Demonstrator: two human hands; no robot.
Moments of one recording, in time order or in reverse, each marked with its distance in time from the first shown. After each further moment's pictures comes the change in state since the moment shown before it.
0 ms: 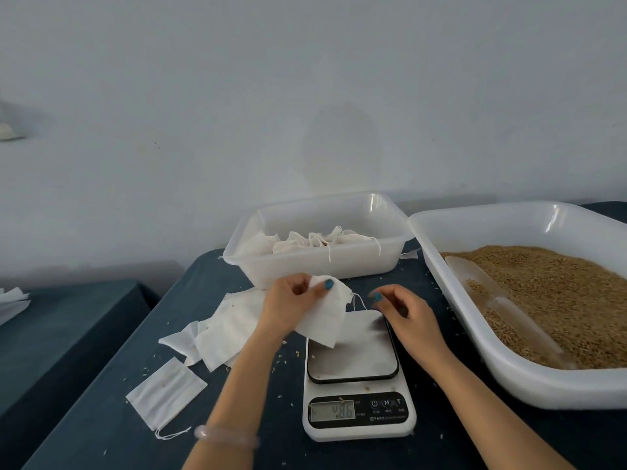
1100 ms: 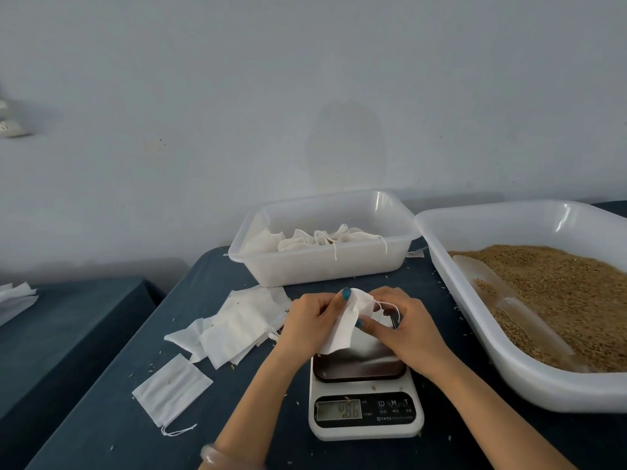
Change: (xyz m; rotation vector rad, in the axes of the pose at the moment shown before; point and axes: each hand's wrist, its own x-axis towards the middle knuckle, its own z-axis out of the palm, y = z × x) left_hand -0.034 0.008 0.019 0.125 -0.124 0.165; right_hand -0.017 -0.035 0.006 0.081 -0.151 -0.152
